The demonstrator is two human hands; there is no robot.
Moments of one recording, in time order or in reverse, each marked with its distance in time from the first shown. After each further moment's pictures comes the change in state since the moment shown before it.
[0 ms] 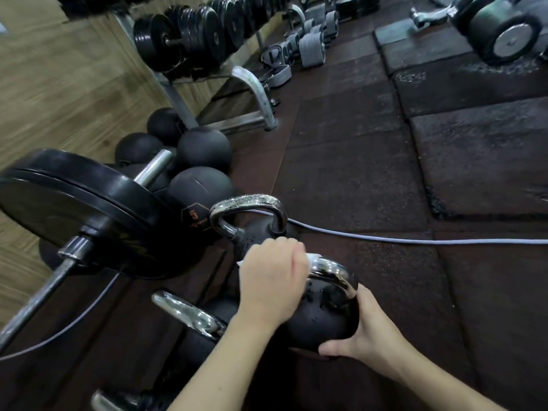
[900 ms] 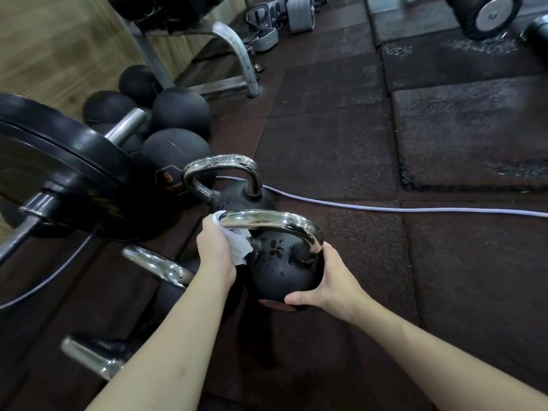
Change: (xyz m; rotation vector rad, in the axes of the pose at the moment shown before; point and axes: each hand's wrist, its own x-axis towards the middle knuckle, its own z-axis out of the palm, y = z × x) left_hand -0.017 -0.029 0.019 -1.266 0.155 -1.470; right_hand 0.001 0.001 0.000 0.010 -0.025 0.040
